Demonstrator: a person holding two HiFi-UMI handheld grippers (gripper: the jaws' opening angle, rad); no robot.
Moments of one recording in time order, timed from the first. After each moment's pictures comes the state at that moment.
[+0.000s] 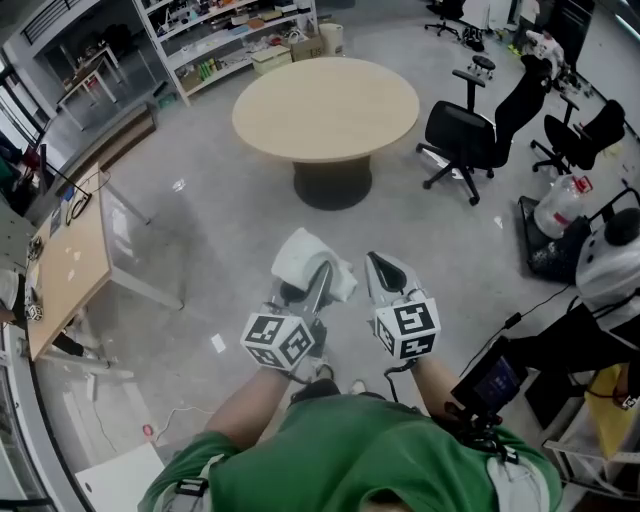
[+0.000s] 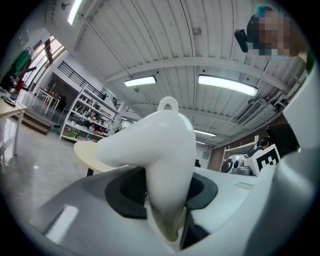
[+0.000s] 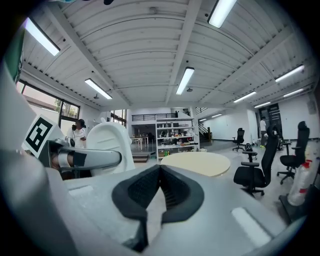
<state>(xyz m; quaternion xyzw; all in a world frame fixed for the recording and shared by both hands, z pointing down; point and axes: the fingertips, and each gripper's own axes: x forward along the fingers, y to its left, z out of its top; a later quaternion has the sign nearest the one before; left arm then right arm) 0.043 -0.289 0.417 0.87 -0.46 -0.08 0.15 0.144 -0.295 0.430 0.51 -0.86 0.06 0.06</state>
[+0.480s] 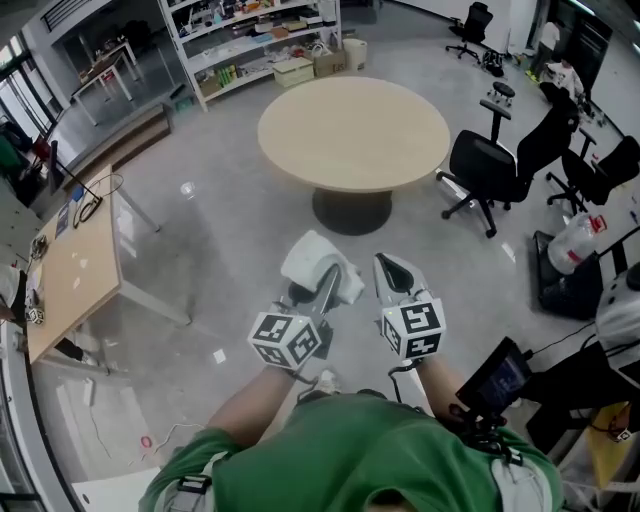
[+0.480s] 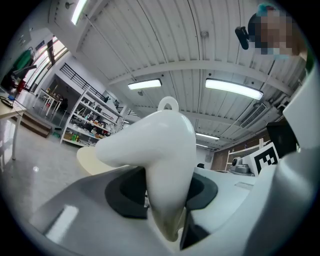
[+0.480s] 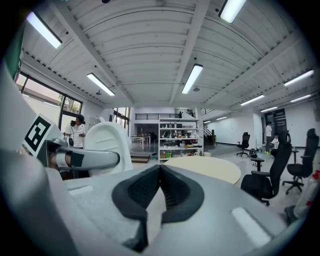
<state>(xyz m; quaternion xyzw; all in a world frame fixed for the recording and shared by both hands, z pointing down) -0.029 -0.383 0.410 0.87 -0.47 -0.10 0.14 0.071 -0.397 0.418 0.50 -0.86 0.04 0.08</state>
